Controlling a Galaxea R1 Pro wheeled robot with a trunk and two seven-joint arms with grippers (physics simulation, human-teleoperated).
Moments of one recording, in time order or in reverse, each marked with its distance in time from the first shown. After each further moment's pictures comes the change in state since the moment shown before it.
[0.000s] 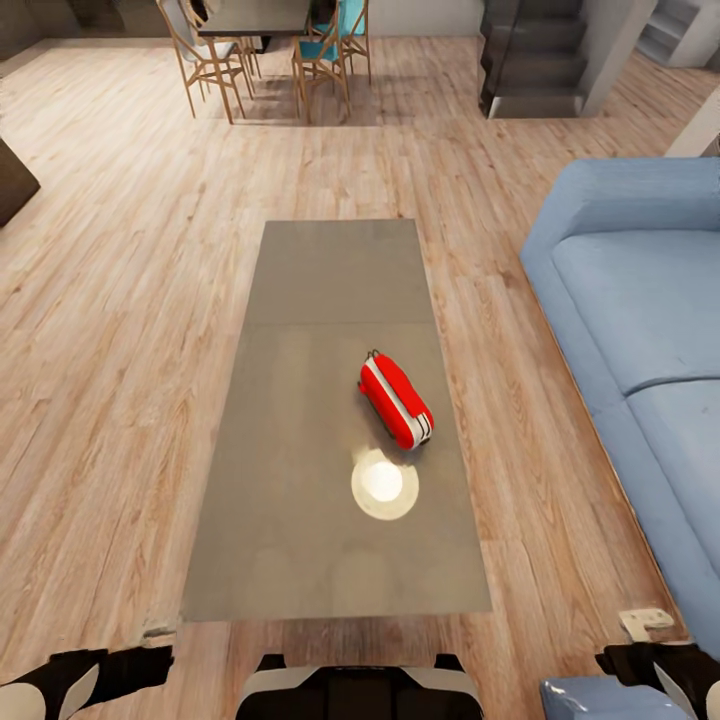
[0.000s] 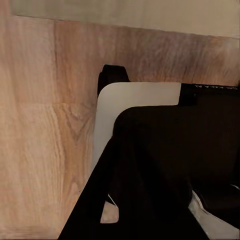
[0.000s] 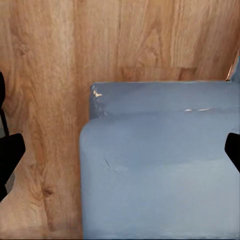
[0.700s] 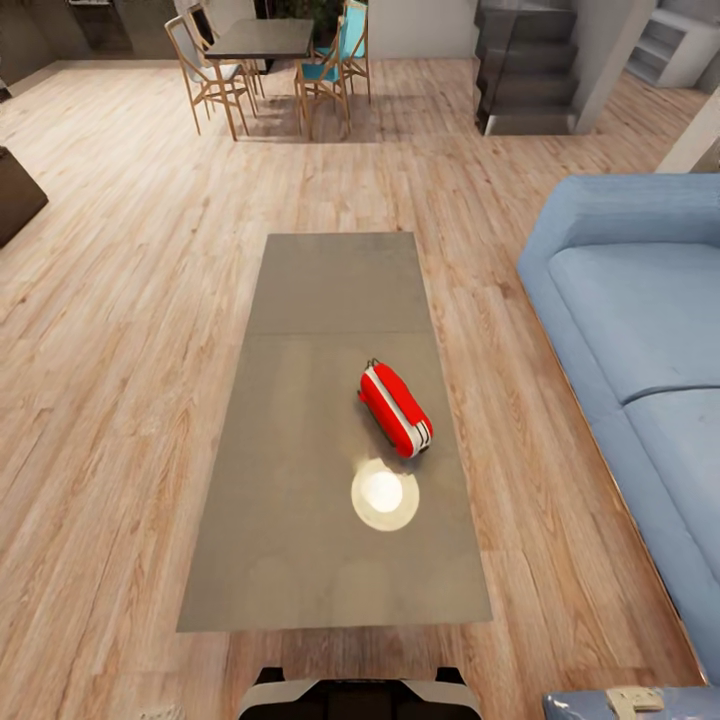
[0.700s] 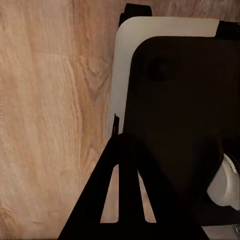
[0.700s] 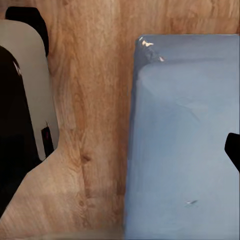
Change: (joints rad) left arm 0.196 -0.095 0.004 0.000 0.006 -0.107 0.215; right arm 0.140 0.068 -0.002 0.073 -0.070 -0.064 -0.007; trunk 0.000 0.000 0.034
